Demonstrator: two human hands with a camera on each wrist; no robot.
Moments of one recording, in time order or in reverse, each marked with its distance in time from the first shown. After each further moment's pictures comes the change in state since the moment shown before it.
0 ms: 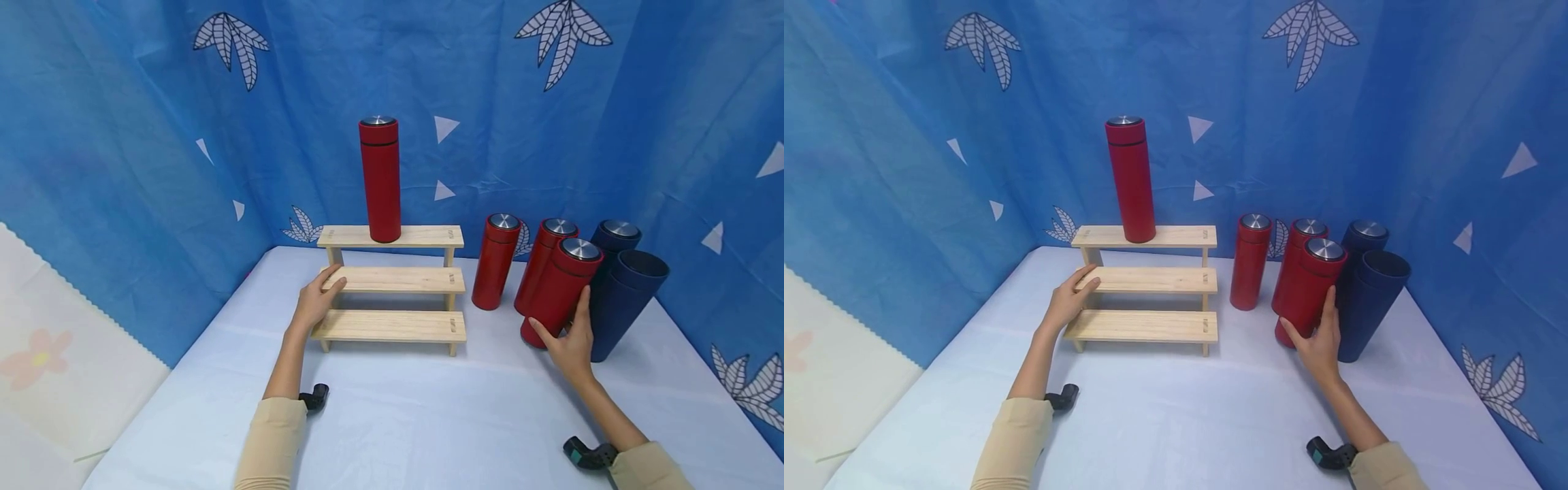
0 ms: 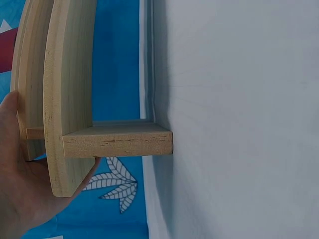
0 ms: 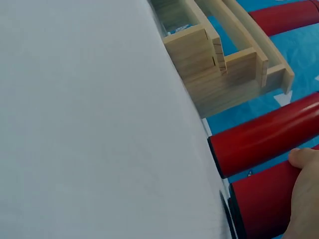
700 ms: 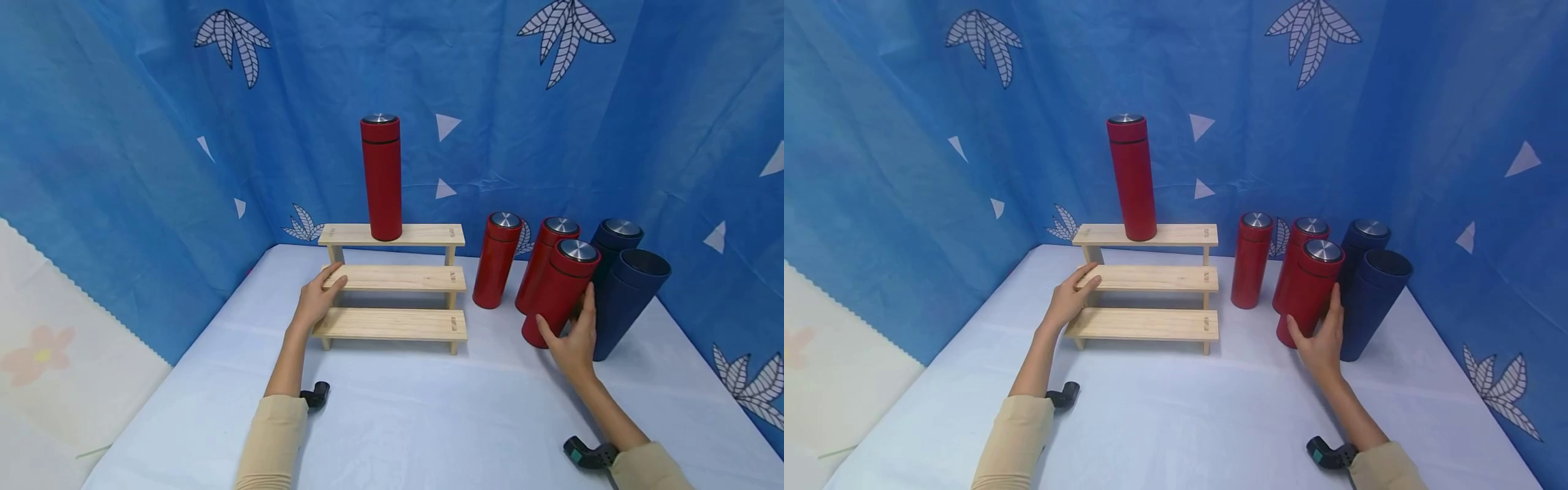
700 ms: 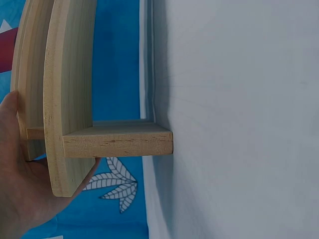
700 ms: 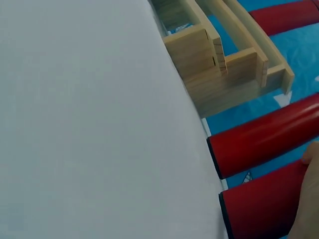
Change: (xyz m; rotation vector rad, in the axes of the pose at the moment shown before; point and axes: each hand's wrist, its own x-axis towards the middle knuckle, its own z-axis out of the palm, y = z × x) left_hand -0.001 -0.001 0.000 -0.005 -0.002 0.012; right_hand 0.002 -0.003 0.001 -0.023 0.049 0.006
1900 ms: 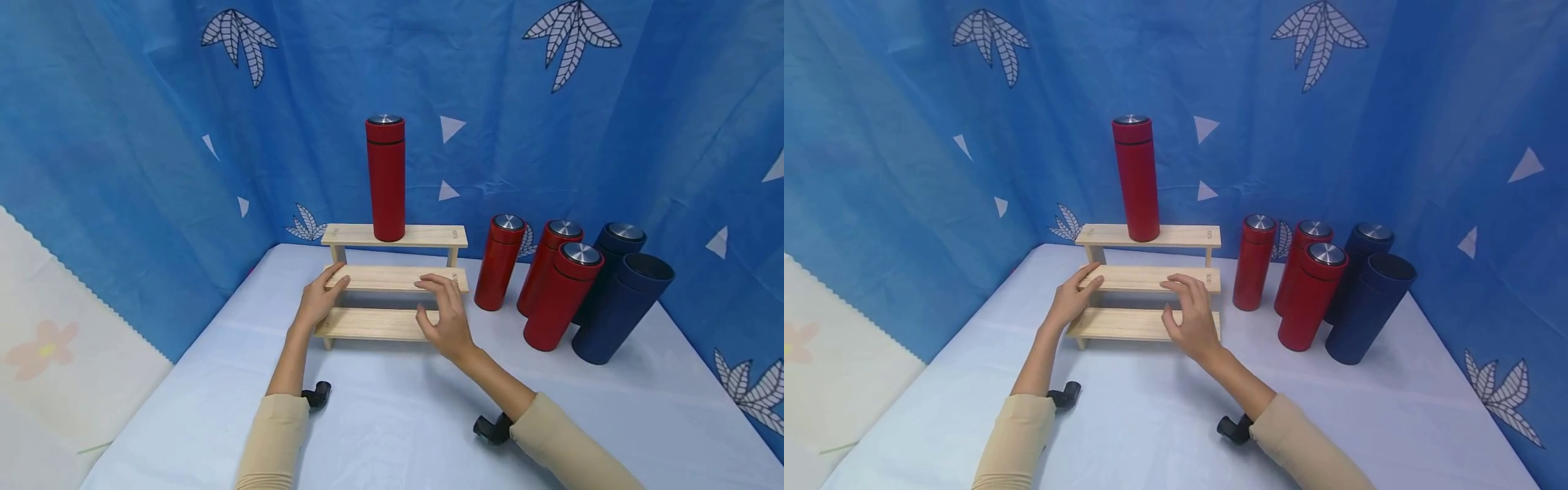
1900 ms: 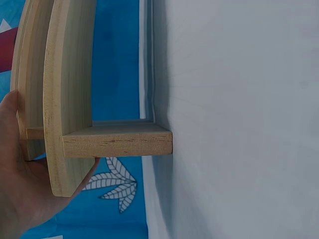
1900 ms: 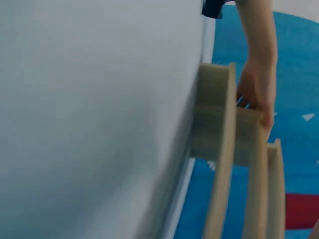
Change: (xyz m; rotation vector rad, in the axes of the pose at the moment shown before) left_hand -0.001 0.001 0.000 0.010 0.007 -0.003; right_hand 0.010 -0.147 0.148 0.186 -0.185 -0.494
